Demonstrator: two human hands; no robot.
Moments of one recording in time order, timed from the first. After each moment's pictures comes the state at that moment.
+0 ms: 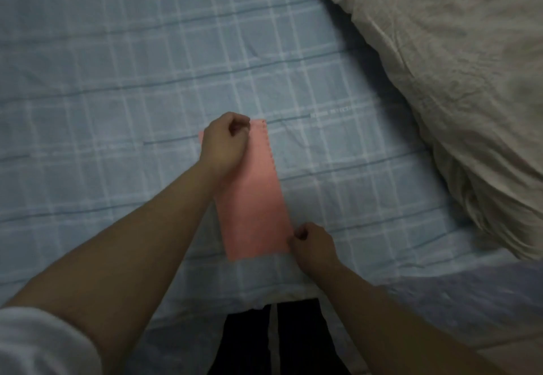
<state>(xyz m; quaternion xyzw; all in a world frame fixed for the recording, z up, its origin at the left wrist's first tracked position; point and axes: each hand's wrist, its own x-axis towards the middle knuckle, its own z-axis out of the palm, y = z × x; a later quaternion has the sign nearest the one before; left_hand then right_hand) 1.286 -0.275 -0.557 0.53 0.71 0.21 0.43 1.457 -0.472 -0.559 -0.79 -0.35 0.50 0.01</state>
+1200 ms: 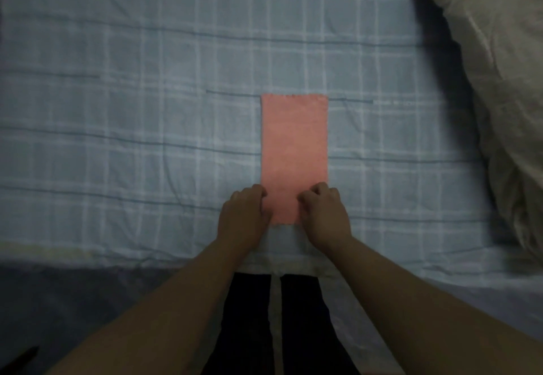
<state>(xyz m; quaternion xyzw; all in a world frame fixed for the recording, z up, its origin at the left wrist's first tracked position) 1.225 -0.496 -0.575 0.61 0.72 0.03 0.32 1.409 -0.465 -0.560 -0.63 -0.71 0.31 -0.06</state>
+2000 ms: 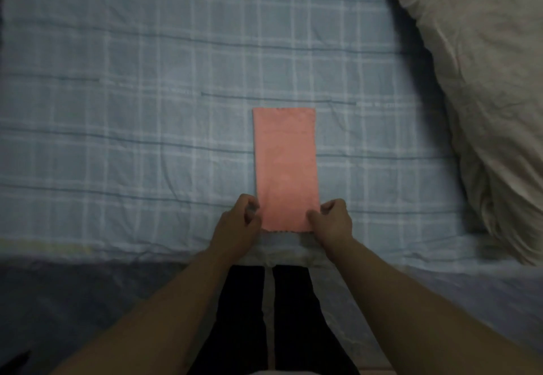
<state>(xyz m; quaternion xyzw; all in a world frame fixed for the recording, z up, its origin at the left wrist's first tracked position) 1.225 -0.530 -0.552 0.46 0.72 0.15 0.49 1.435 -0.492 -0.547 -0.82 -0.33 0.45 0.08</state>
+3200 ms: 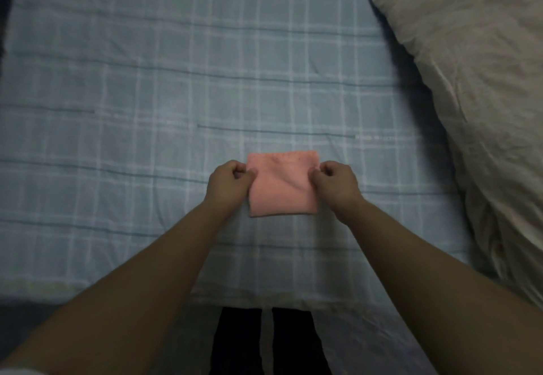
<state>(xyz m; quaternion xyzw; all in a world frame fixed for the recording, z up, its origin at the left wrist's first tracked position) 1.209 -0.374 -0.570 0.39 0.78 0.22 0.44 1.438 -0.342 -0.546 -0.74 -0.45 0.47 0.15</state>
